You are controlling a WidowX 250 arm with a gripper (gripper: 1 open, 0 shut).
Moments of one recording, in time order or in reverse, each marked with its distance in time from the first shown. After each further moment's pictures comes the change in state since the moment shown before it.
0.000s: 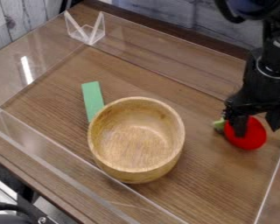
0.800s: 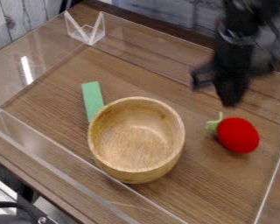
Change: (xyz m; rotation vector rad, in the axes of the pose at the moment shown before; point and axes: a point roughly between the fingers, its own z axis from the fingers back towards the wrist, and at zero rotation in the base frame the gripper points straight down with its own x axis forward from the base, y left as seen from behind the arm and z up) arm 0.033 0.041 0.055 -0.076 -0.014 0.012
